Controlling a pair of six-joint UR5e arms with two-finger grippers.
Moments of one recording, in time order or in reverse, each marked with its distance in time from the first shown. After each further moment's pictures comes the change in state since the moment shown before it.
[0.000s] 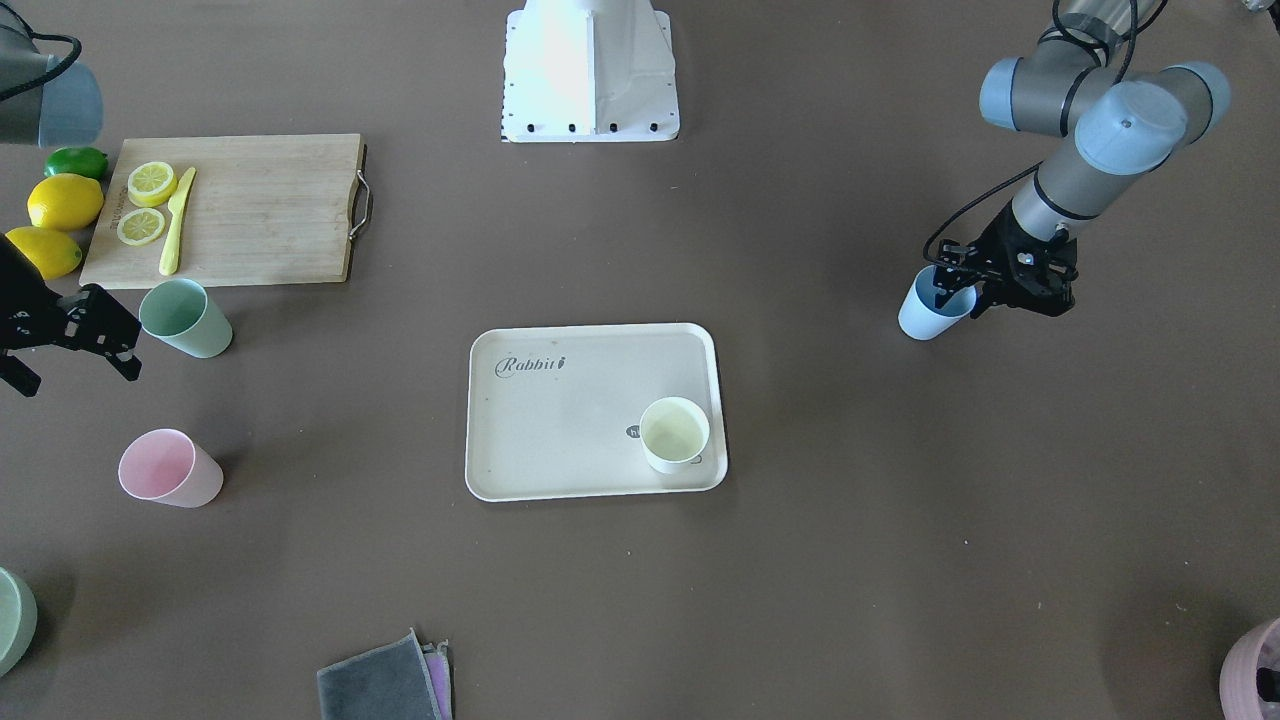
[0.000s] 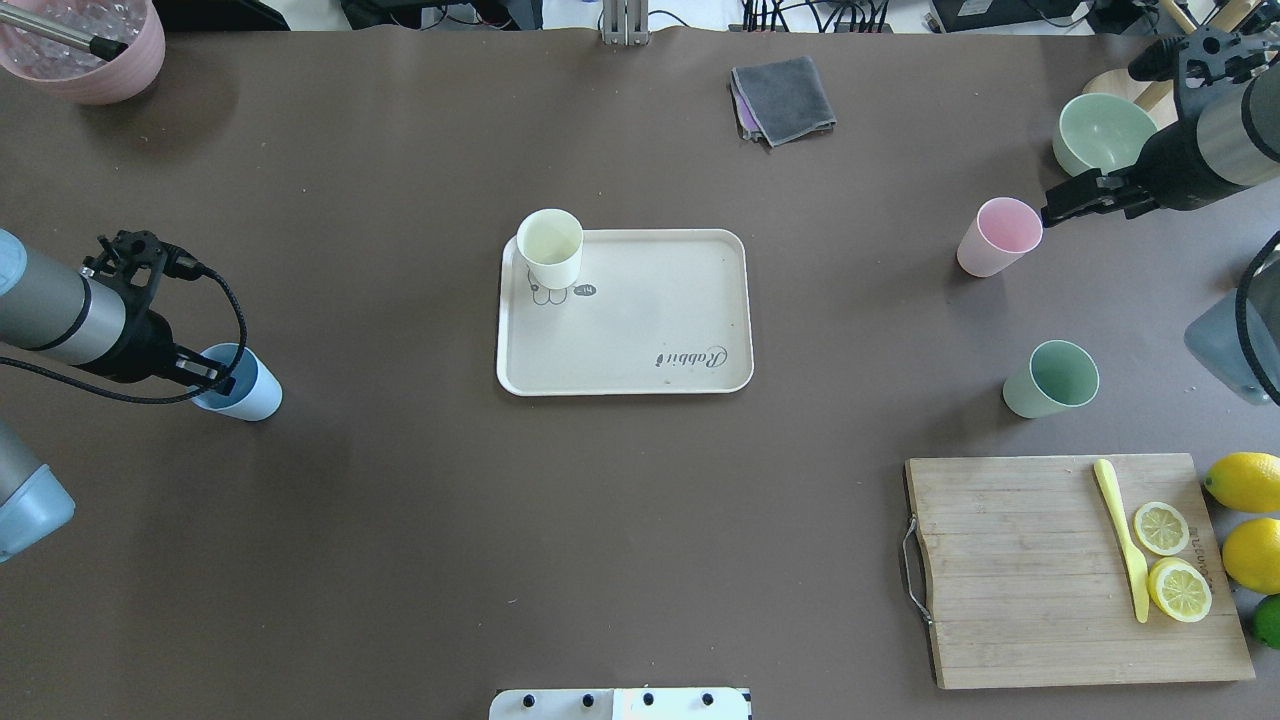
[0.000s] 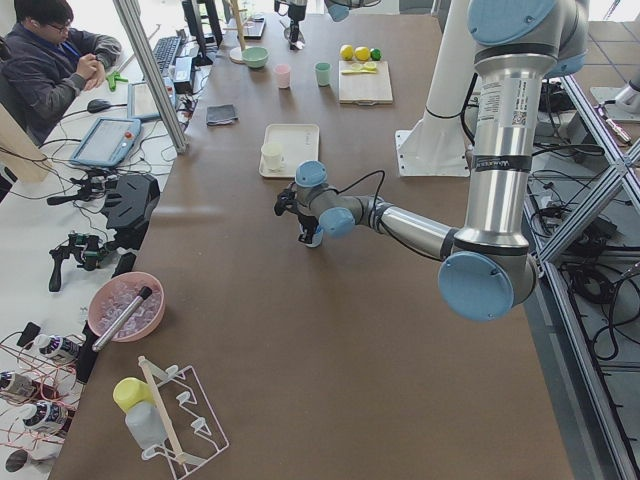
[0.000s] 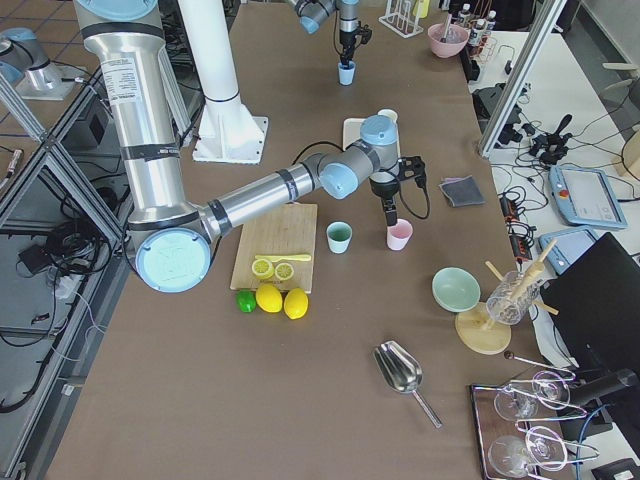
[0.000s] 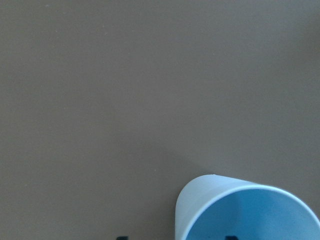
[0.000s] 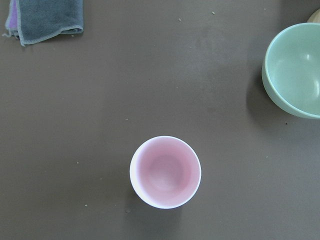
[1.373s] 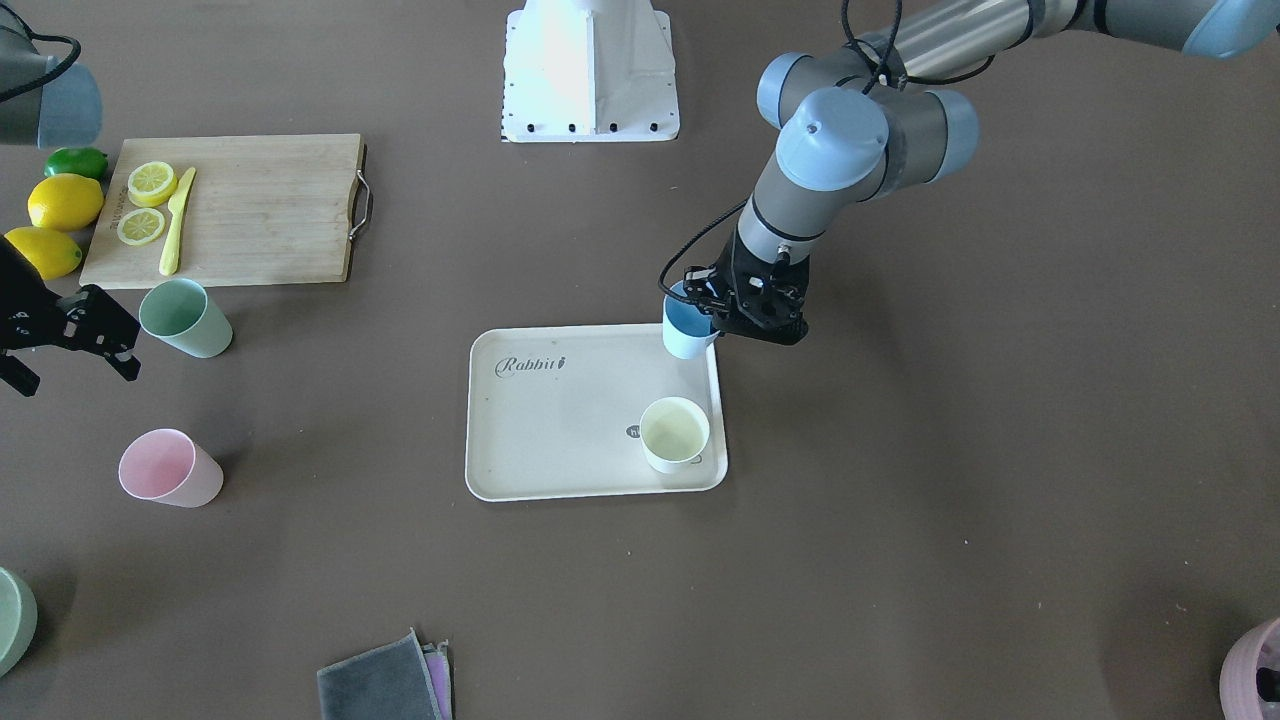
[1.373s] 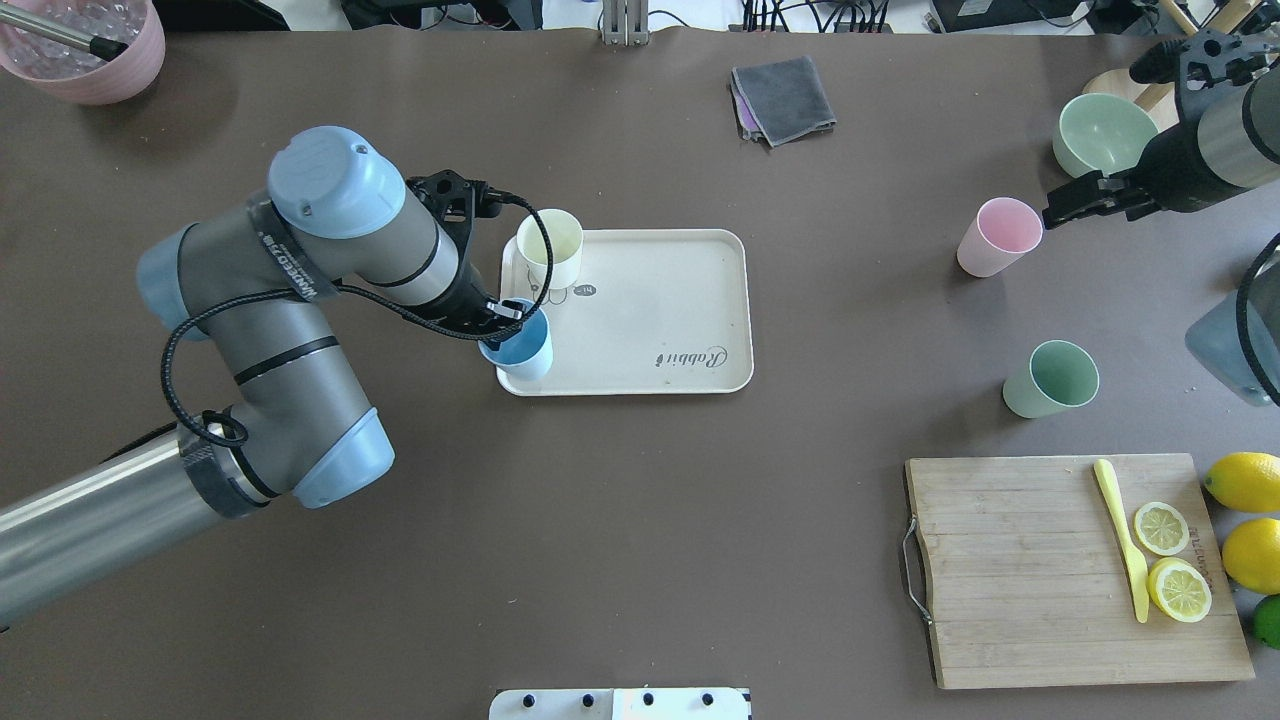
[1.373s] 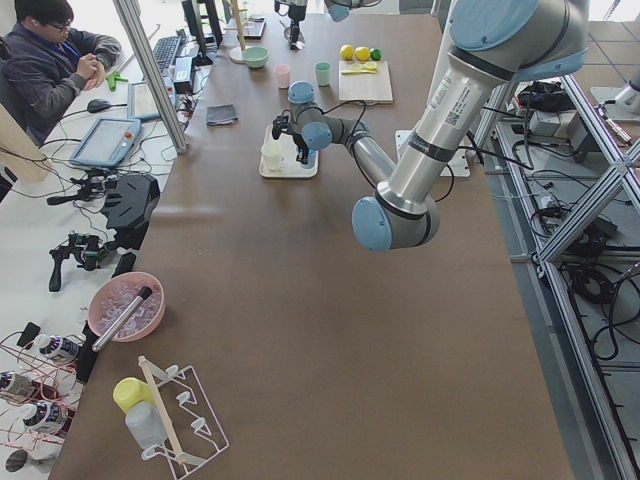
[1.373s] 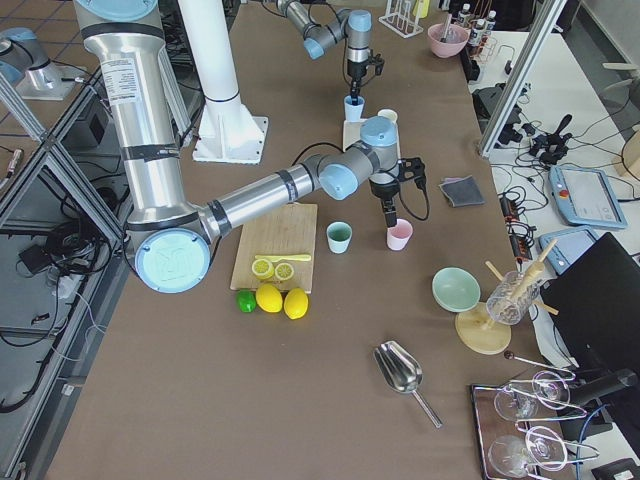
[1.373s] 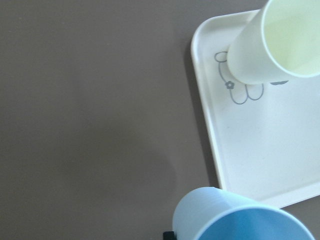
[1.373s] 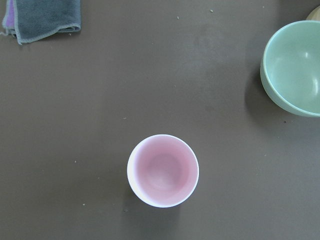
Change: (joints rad) left arm 0.168 -0.572 0.162 0.283 0.075 -0.324; right arm 0.000 -0.003 -0.002 0.000 0.000 0.001
